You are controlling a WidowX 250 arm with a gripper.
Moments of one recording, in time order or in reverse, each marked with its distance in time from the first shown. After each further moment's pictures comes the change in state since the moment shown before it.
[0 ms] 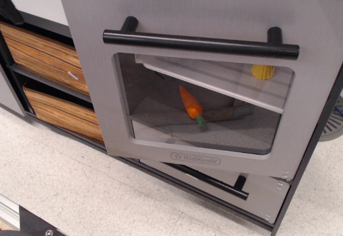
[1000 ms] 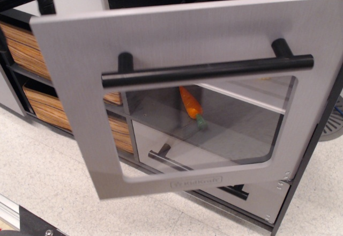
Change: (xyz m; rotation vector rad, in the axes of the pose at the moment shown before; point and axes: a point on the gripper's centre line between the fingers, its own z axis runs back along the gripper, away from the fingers) arm -0.067 0.052 0.023 0.072 0.093 -0.547
